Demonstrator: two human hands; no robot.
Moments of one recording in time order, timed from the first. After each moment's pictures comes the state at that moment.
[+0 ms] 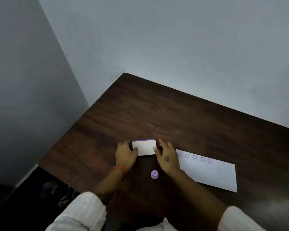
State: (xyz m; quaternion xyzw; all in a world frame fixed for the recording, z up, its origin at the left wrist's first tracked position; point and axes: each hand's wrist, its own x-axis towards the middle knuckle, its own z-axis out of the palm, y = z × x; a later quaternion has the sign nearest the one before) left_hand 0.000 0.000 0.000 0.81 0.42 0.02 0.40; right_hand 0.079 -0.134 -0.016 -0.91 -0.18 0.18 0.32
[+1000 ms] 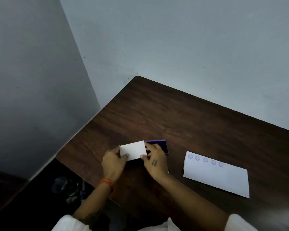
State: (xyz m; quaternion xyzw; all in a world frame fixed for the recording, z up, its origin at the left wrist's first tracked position) left_hand -0.074 0.030 0.021 0.79 0.47 0.08 0.39; right_hand 0.023 -0.085 0.001 -0.86 -0.28 0.17 0.39
